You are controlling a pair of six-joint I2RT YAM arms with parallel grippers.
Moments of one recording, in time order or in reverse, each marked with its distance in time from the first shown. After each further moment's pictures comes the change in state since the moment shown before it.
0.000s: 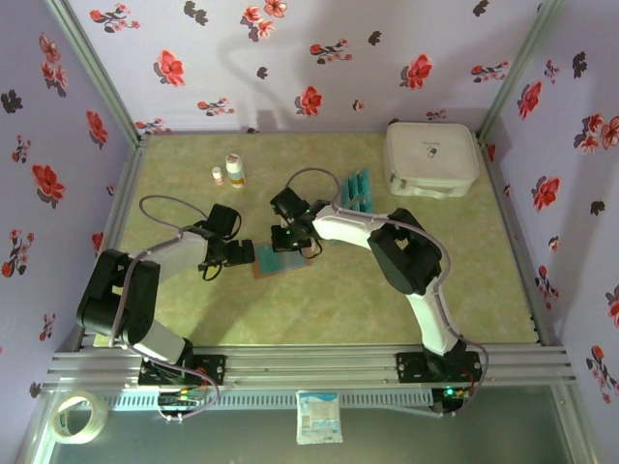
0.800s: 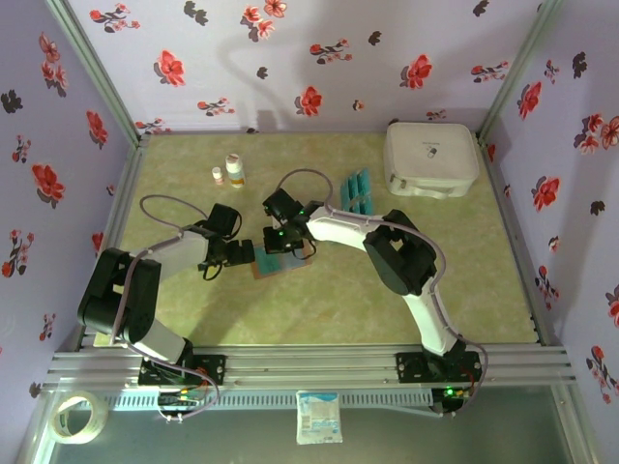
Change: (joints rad) left arm 0.000 0.009 0.005 -0.004 -0.006 0.000; right arm 0.029 0.026 0.049 -0.001 -0.039 0.000
